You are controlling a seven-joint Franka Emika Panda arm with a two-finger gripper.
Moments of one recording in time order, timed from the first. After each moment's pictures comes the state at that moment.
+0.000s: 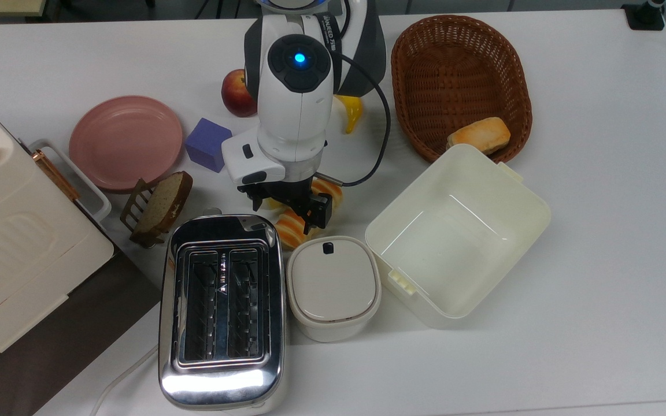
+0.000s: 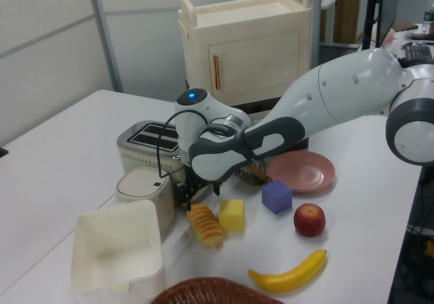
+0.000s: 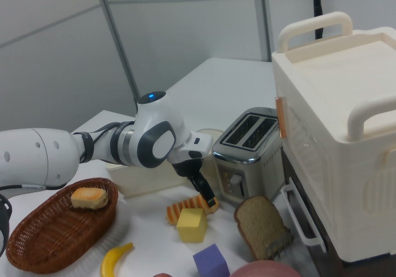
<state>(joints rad) 0.12 0.52 -0.07 -1.59 -0.13 2.22 0.55</state>
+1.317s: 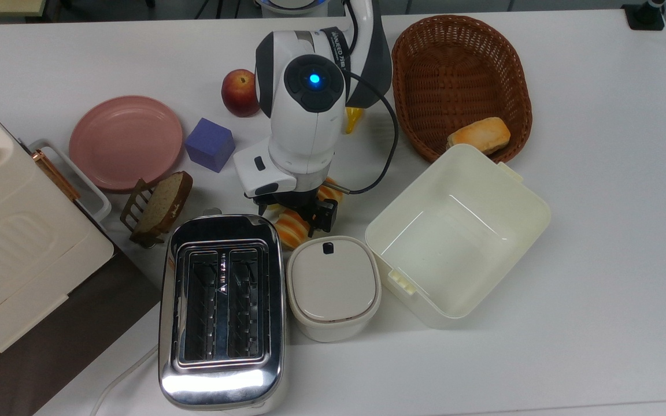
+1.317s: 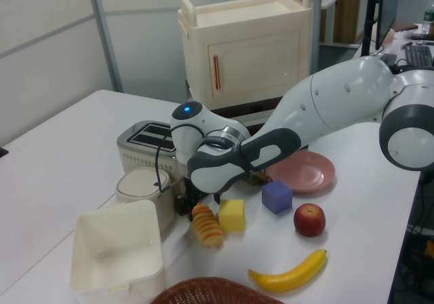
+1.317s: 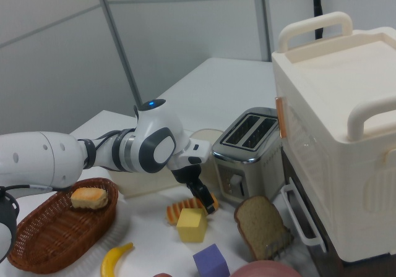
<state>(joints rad) 0.14 0.56 -0.07 -1.59 -0.17 2.22 0.55</state>
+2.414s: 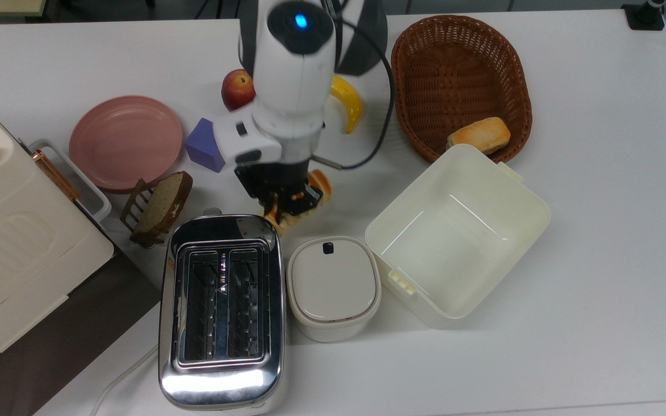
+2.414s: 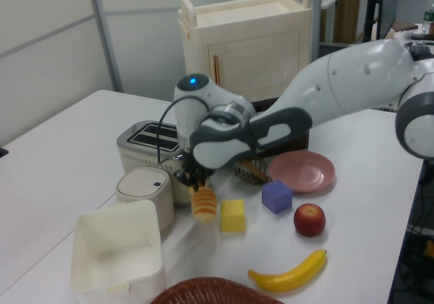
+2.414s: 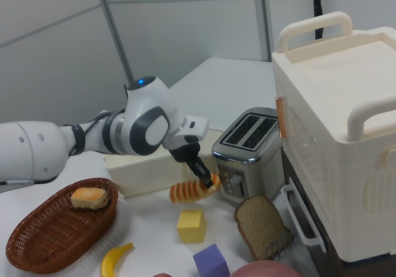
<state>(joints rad) 0.12 0.45 -0.07 -1.58 -0.18 2.22 0.56</state>
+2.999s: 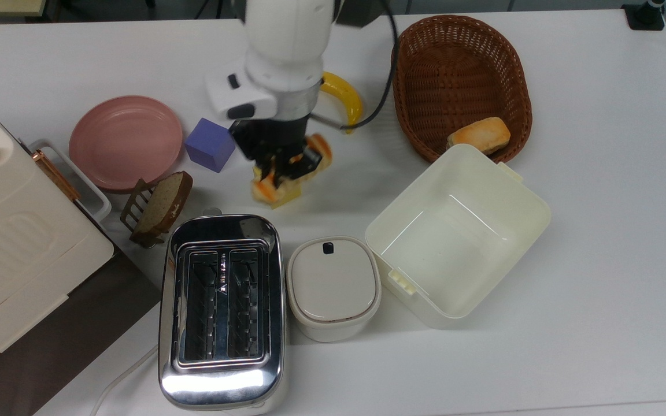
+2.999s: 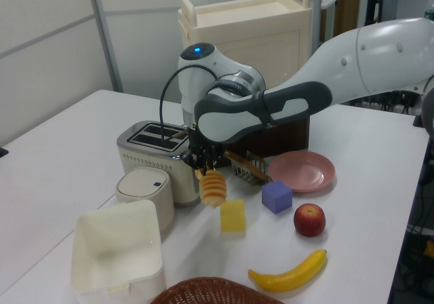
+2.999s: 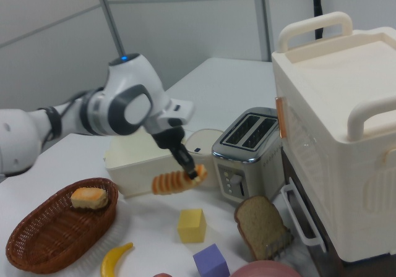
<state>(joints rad) 0.11 0.33 -0.03 -1.58 -0.18 2.05 0.56</state>
